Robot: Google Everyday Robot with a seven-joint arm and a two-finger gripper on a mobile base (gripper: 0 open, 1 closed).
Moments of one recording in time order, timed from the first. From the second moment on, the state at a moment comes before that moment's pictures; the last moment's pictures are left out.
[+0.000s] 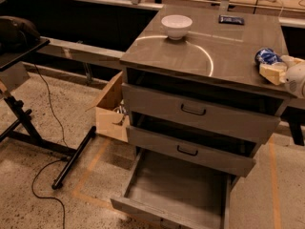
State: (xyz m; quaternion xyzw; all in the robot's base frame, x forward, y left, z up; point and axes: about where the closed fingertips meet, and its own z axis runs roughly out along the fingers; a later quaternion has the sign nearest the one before) arm 0.681 -0.387 0.877 -0.17 0.76 0.00 0.62
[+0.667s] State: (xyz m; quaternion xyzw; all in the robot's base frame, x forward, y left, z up) arm 0.671 -0.376 0.891 -0.18 0.75 0.05 0.63
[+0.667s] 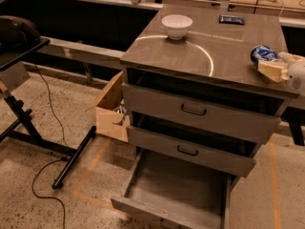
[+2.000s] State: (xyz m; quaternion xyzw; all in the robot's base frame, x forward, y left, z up) arm 0.539 -0.327 0.915 -0.30 0.71 0.26 0.58
